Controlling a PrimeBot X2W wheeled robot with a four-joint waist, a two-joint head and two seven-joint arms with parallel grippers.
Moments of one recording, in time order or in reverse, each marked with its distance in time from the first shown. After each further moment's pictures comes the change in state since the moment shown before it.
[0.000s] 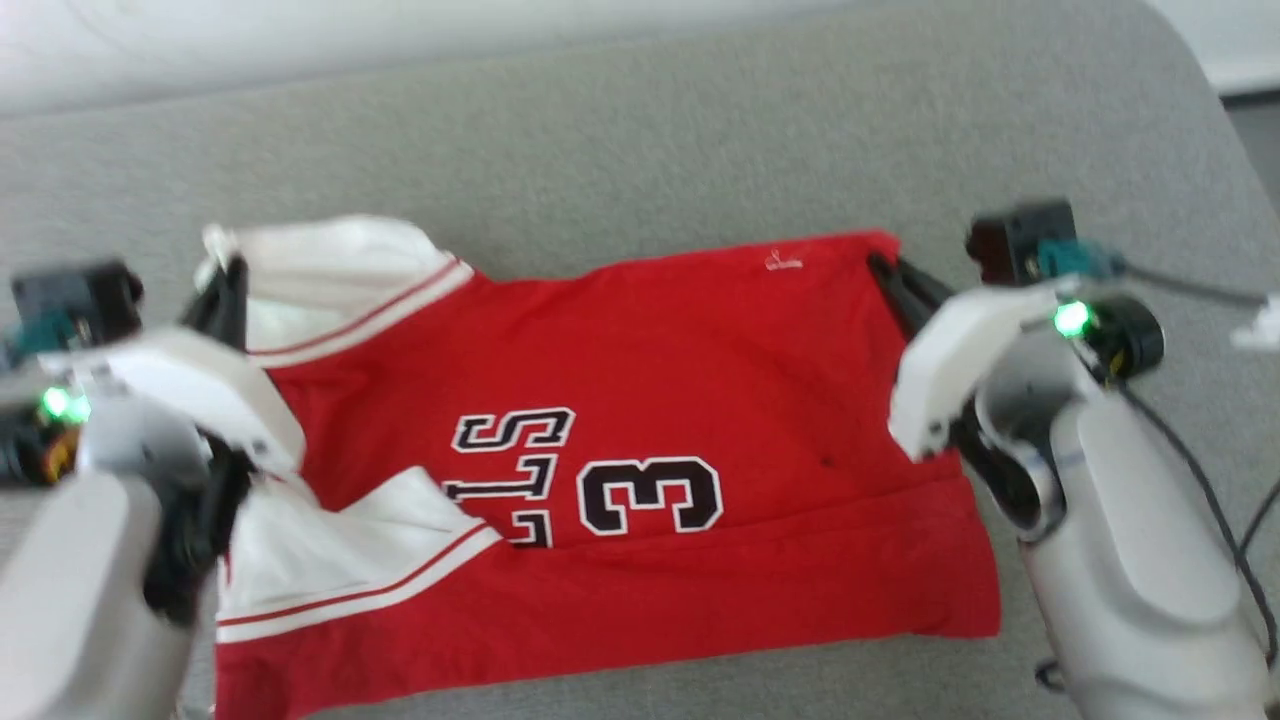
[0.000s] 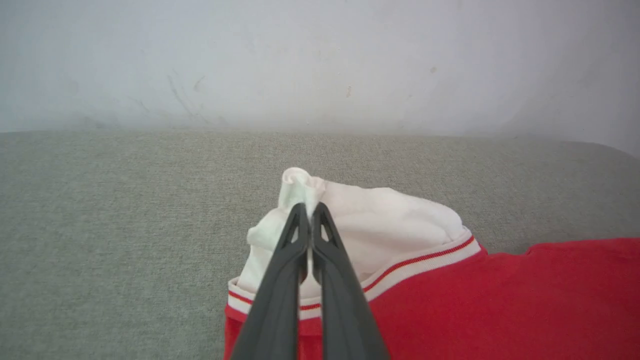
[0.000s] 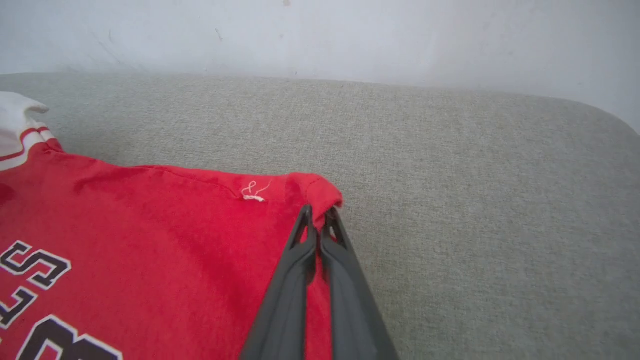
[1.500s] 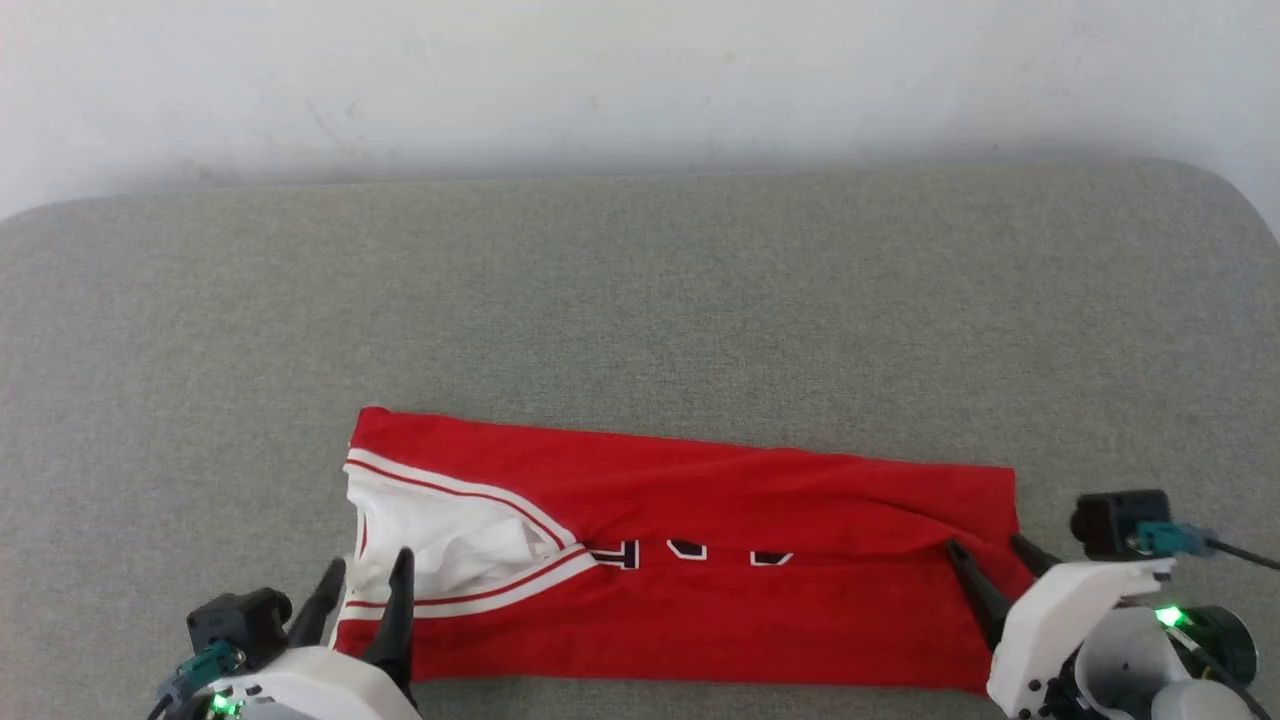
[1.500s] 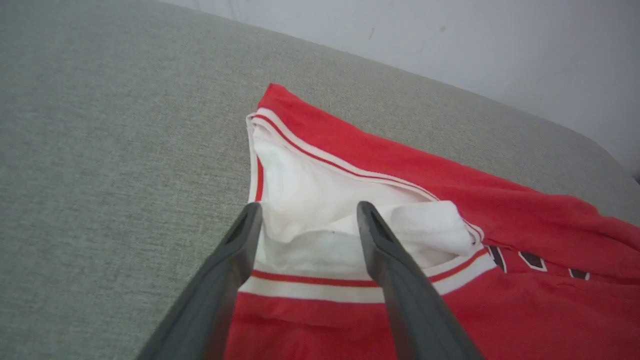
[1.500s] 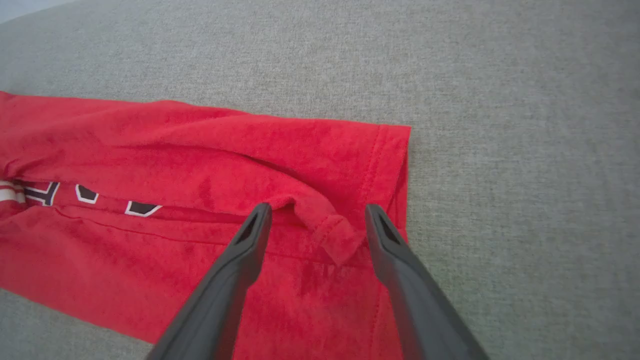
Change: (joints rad) left arm 0.473 -0.158 -0.065 0.011 -0.079 -0.045 -0.280; right arm 0.531 -0.046 -0.156 -0.224 0.048 0.000 0.126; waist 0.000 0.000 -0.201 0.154
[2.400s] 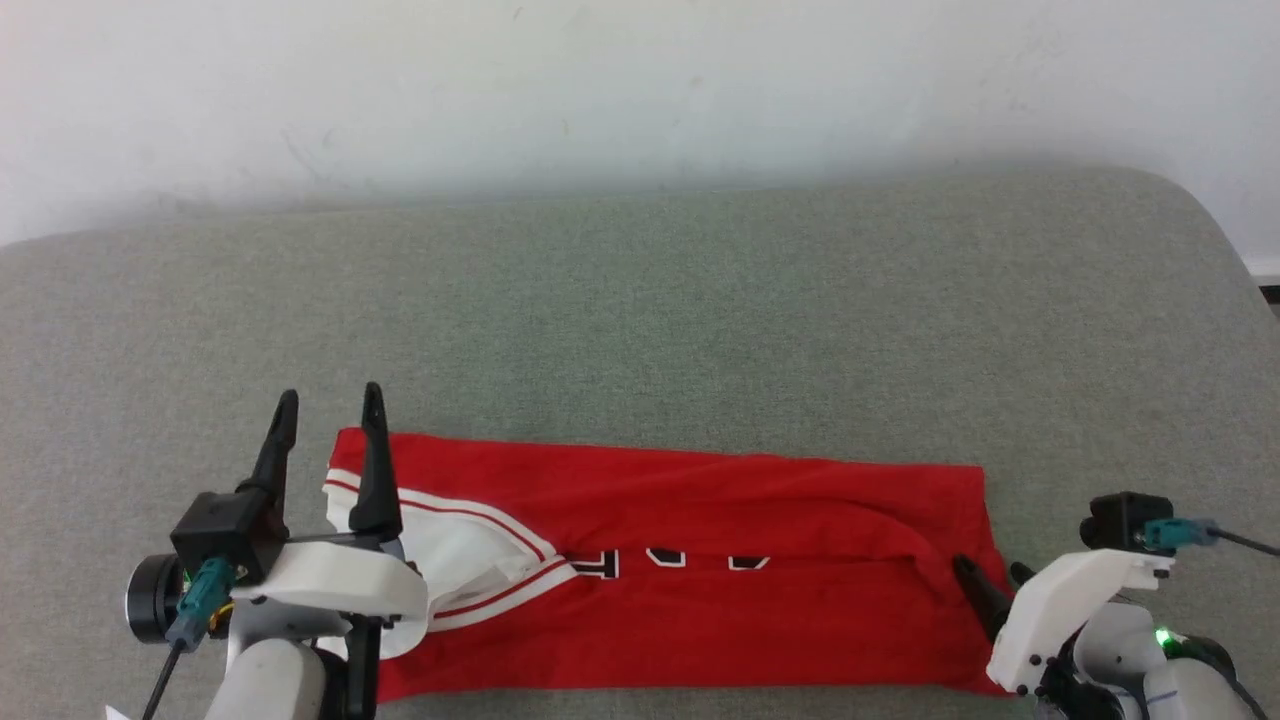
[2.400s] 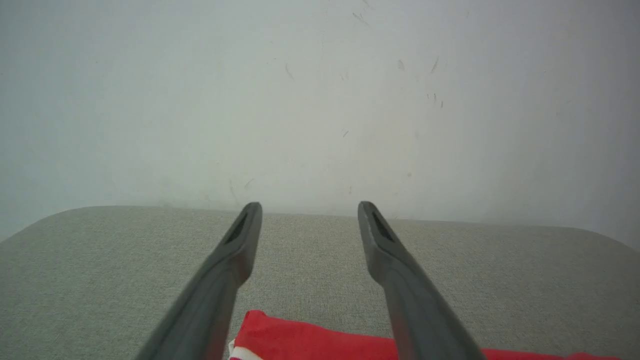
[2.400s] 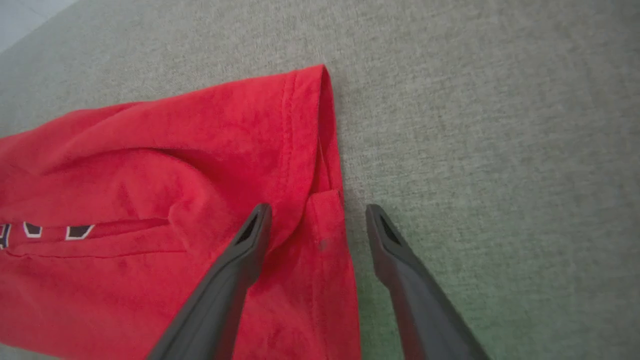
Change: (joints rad) left arm -0.162 -0.165 0.182 0.002 0.402 -0.041 -0.169; right arm -0.079 0.071 -0.128 0.240 0.072 0.000 -0.077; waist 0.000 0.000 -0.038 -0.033
